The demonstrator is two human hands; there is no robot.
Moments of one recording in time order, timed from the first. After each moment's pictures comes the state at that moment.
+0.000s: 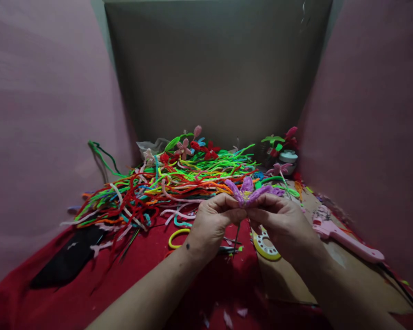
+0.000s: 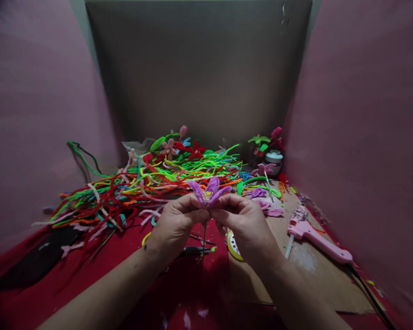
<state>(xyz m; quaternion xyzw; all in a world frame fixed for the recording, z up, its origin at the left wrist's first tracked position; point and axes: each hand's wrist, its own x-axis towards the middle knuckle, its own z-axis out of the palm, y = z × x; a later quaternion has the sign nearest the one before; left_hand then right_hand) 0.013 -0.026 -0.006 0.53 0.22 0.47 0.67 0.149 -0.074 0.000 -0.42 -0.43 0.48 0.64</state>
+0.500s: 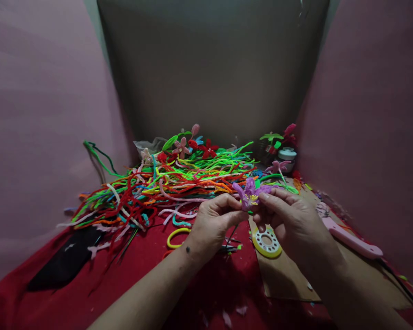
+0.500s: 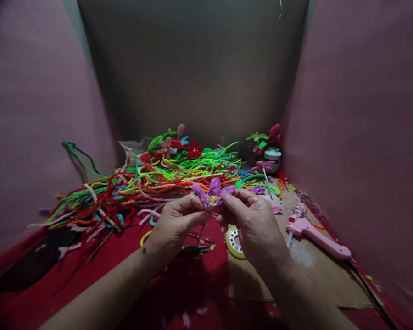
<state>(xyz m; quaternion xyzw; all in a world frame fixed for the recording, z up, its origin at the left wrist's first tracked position) 0.013 -0.030 -0.003 0.57 0.23 0.43 0.66 0.152 -0.081 0.012 -0.42 -0.40 0.47 0.67</state>
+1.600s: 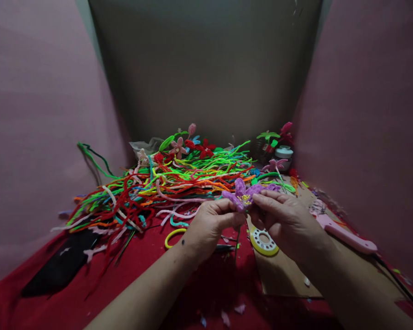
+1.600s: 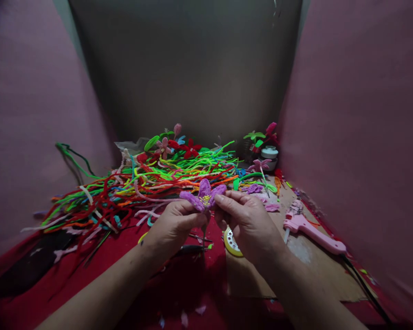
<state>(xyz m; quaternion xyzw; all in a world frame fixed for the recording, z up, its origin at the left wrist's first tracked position) 0.012 -0.022 -0.012 0.59 0.20 0.37 0.68 0.156 -0.080 0.009 -0.40 -0.42 0.52 0.64</state>
